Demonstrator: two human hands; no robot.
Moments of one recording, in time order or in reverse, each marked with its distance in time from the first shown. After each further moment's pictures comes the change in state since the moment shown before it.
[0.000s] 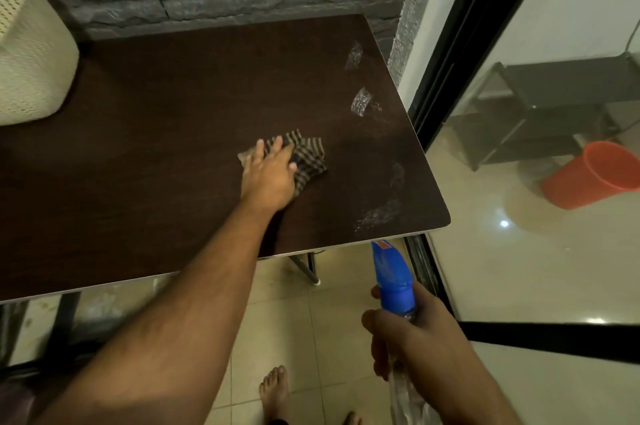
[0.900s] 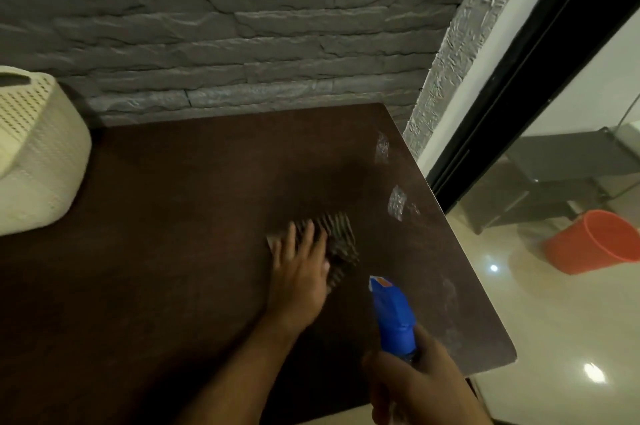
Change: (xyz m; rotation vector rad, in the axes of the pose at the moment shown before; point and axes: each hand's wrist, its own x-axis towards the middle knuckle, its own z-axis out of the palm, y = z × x) left_hand 0.046 -0.036 -0.008 0.061 0.059 0.191; right_hand 0.081 -0.137 0.058 0.082 -0.011 -0.017
